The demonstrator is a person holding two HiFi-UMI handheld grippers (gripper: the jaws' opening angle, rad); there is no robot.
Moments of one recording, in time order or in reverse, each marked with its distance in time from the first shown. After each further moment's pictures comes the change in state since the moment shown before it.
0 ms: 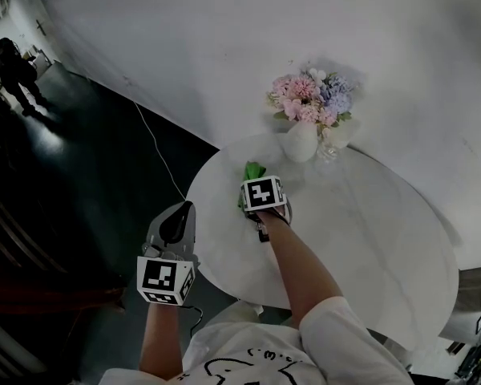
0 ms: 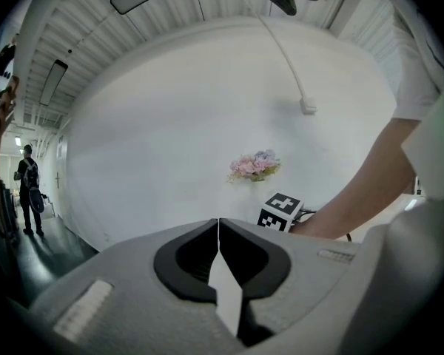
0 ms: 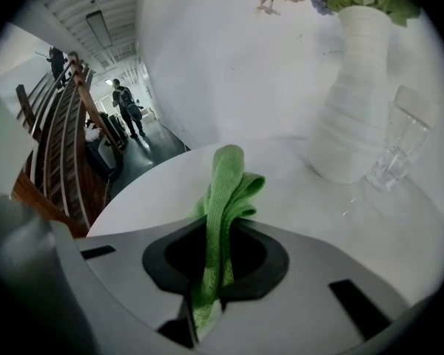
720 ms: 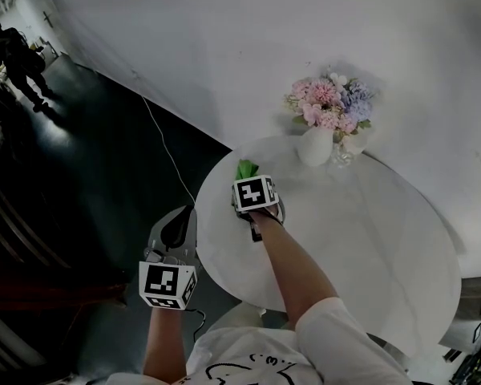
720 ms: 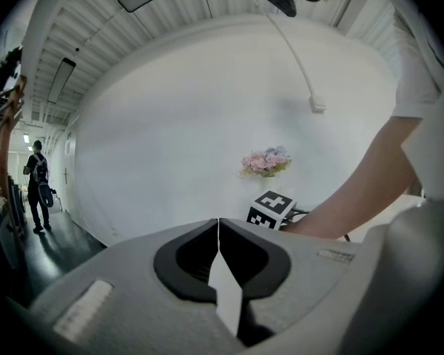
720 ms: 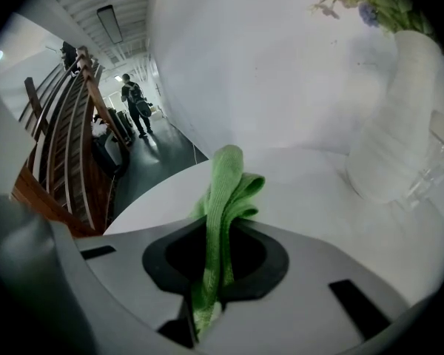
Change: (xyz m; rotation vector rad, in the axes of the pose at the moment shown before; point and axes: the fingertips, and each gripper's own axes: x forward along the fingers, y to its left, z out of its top) left arm -0.005 0.027 -0.014 -0.026 0.021 0.048; right arm 0.022 0.050 0.025 -0.062 -0.003 0.038
